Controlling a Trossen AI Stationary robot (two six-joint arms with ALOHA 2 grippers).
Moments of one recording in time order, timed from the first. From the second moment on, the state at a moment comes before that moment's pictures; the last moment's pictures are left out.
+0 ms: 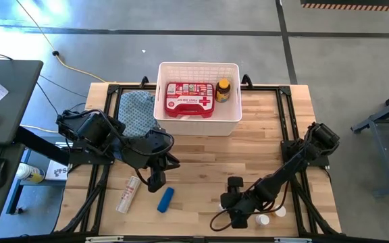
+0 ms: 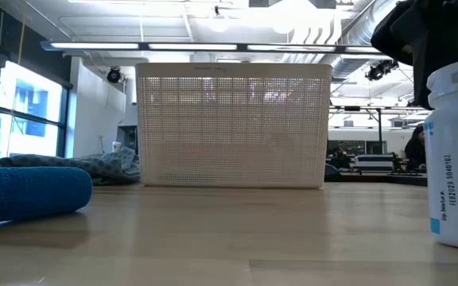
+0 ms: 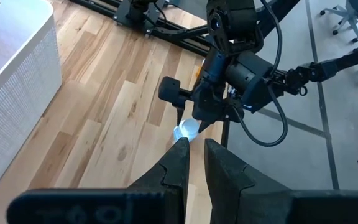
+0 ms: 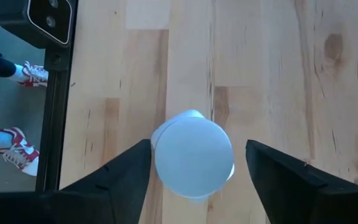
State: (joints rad) left arm -0.48 1.72 2.36 -1.33 -0.32 -0.71; right arm 0.70 1.79 1.23 -0.53 0.24 0.65
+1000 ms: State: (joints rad) left arm -0.48 1.72 2.36 -1.33 -0.32 -0.70; right arm 0.69 1.79 1.23 -0.54 0.23 0.63
